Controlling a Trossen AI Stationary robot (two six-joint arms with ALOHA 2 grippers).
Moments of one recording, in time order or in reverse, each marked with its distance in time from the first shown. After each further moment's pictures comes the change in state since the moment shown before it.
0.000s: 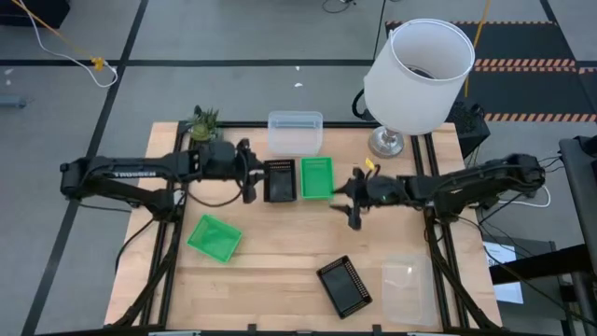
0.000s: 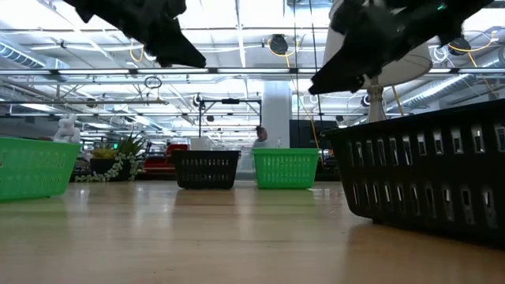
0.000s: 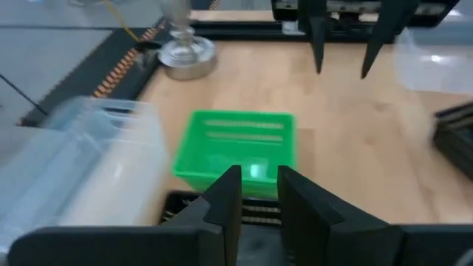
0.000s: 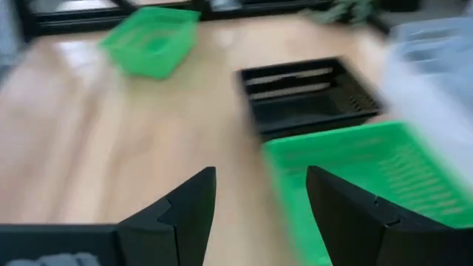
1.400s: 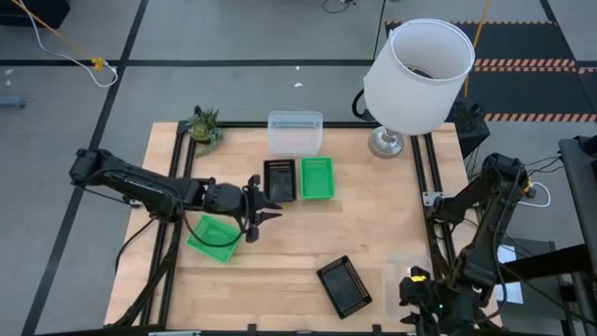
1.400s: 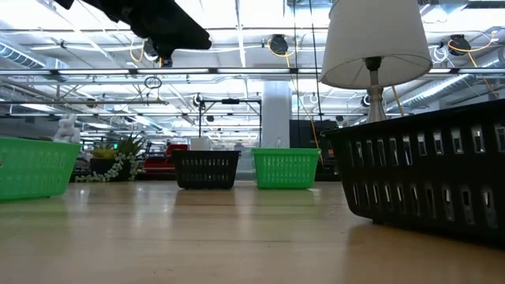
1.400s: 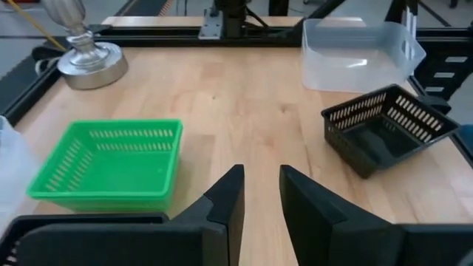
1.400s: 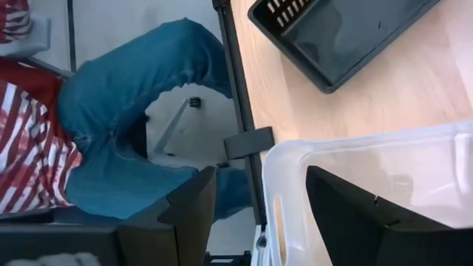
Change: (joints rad) left arm -0.376 0.111 -0.036 0.172 -0.165 -0.168; right arm 1.065 0.208 0.520 -0.809 0.119 1.224
